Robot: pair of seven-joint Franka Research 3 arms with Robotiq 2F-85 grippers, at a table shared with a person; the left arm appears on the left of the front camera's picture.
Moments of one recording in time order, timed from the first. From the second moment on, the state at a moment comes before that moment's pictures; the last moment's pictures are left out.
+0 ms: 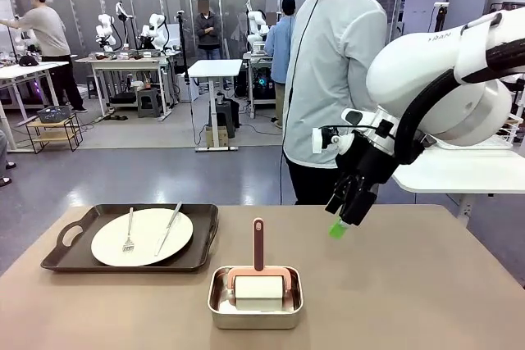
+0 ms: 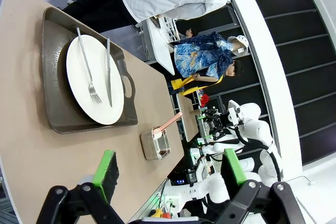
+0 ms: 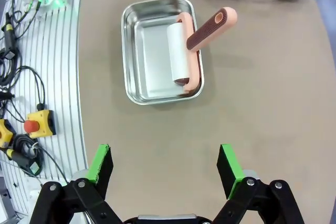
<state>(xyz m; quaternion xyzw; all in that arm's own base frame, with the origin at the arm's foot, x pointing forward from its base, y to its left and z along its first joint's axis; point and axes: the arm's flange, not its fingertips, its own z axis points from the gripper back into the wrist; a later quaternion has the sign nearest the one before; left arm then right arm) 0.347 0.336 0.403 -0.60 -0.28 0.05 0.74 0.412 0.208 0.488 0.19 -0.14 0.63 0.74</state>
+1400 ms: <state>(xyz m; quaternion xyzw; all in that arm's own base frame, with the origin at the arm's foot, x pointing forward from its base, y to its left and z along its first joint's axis) 0.347 0.336 0.403 -0.60 -0.28 0.05 0.74 0.467 0.314 0.454 0.17 -0.02 0.68 0.72</state>
